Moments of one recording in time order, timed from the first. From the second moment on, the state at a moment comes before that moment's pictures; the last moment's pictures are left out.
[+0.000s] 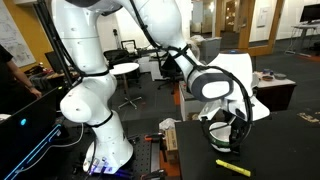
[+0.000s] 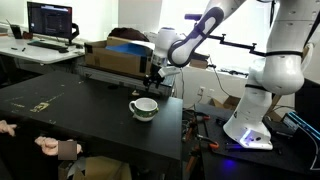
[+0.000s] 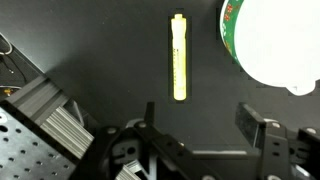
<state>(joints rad) -0.10 0.12 -0.11 -2.47 -0.19 2.74 0.60</state>
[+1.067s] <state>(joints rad) -0.05 -0.12 -0.05 -2.60 -0.28 2.74 0.58</state>
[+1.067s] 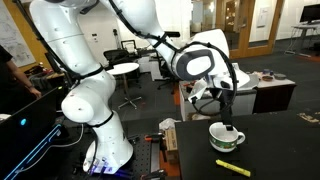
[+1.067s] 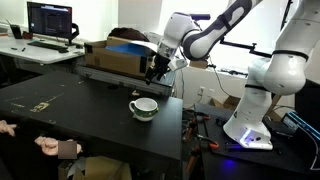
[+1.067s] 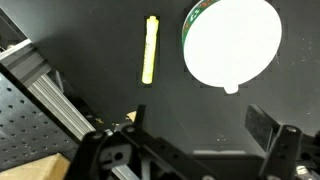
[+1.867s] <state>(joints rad) -0.02 -0.25 0.01 -2.69 -0.12 2.75 0.32</state>
